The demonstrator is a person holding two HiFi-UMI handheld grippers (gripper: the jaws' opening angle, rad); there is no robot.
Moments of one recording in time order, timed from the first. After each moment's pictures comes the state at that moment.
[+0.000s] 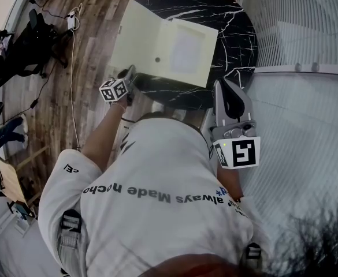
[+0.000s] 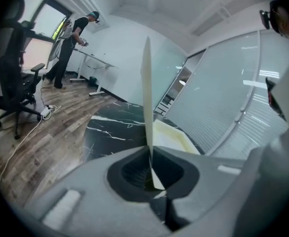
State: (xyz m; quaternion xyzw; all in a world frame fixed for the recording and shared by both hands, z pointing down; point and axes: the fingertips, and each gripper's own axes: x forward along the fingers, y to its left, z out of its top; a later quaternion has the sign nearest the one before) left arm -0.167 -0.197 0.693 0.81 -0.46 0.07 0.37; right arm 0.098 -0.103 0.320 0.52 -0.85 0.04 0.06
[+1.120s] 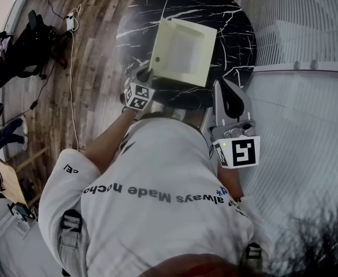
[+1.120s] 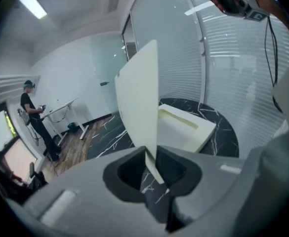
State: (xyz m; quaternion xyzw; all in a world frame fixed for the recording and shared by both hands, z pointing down) left arm -0.069 -0.169 0.661 0.85 -0.39 0.35 0.06; right arm 0.100 -0.099 0.321 0.52 -0.85 0.03 0.06
